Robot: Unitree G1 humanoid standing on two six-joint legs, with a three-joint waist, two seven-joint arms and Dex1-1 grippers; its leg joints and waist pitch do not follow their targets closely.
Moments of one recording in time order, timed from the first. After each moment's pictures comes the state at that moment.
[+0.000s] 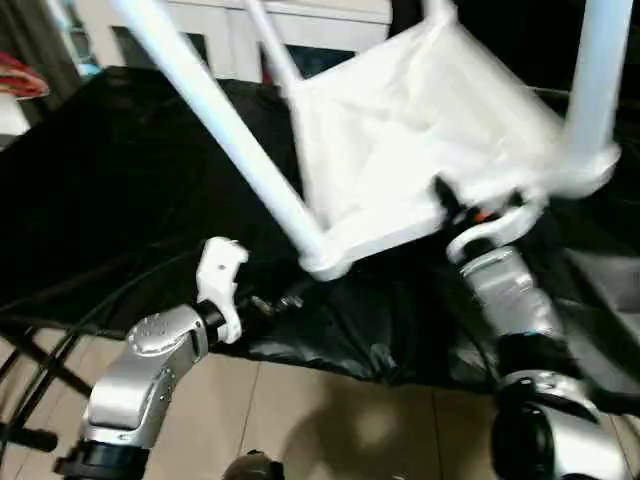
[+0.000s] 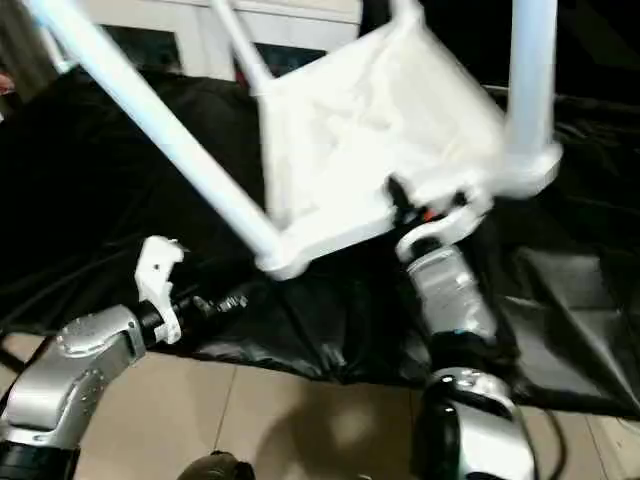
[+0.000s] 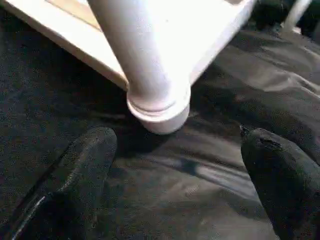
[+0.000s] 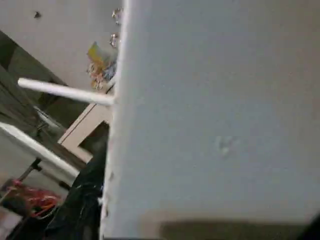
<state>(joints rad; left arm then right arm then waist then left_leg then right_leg) -0.16 0.32 -0.10 -0.10 -0.29 0.44 -0.66 -0.65 -0.11 -0.47 0.64 0.66 0.22 0.35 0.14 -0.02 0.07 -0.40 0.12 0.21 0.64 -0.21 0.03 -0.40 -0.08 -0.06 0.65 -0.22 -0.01</state>
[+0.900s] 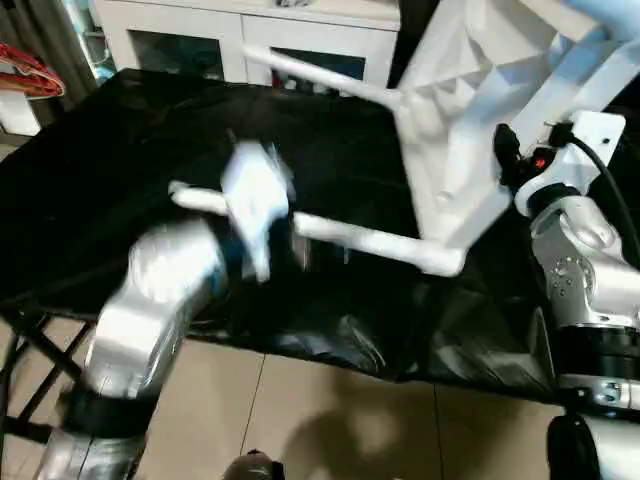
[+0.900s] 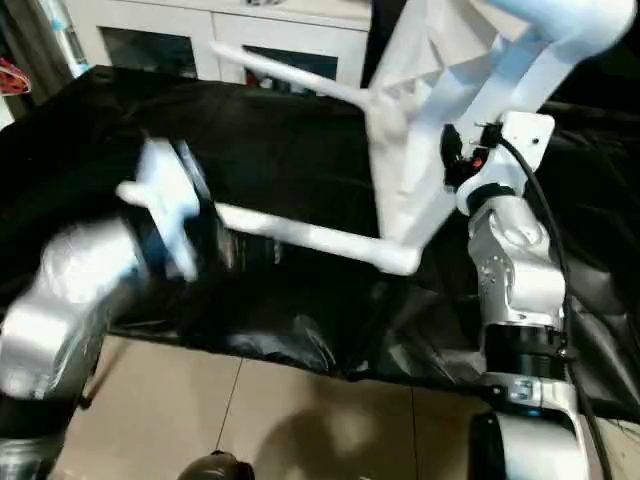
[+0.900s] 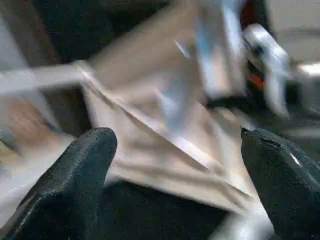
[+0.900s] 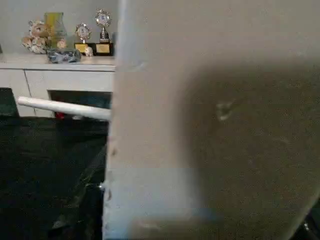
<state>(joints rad) -0.55 0.33 -0.09 -0.23 -0.18 0.17 -0.61 -0.62 -0.32 -0.22 0.28 0.25 0.28 0.06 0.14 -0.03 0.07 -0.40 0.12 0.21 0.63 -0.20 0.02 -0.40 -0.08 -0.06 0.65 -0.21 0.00</state>
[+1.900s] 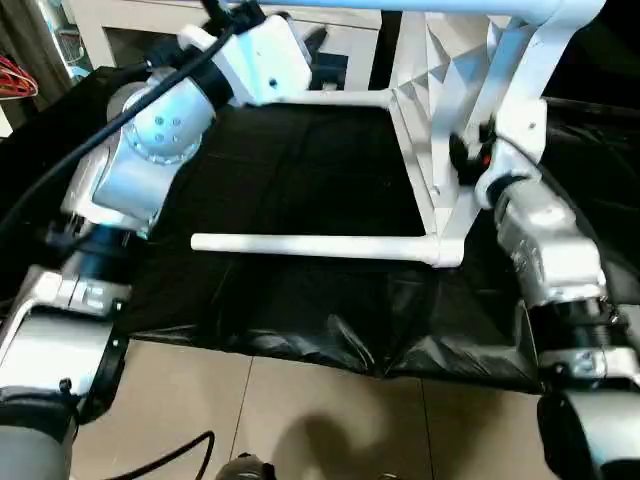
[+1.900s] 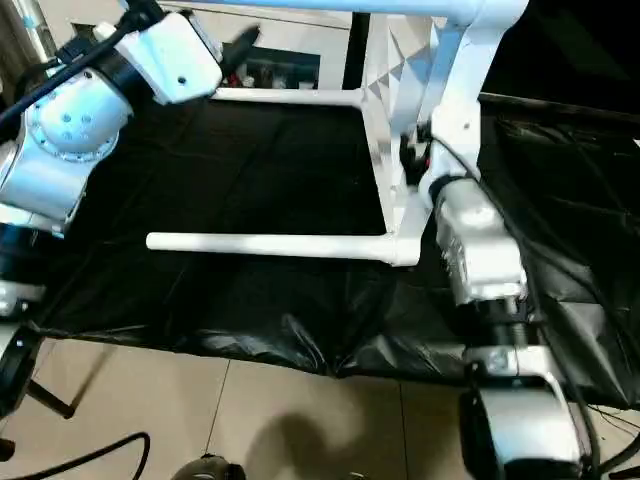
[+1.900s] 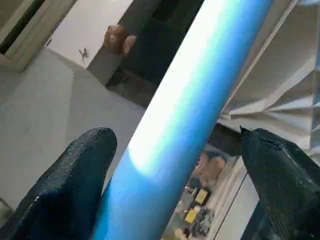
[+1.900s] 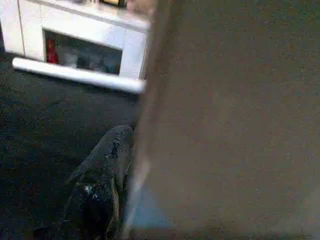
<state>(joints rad) -1.02 0.50 -0.18 0.42 0.42 -0.36 -0.25 -0.70 -0.28 -0.07 0.42 0.09 0.32 0.07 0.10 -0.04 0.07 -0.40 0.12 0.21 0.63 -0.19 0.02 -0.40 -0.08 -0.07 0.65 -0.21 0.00</state>
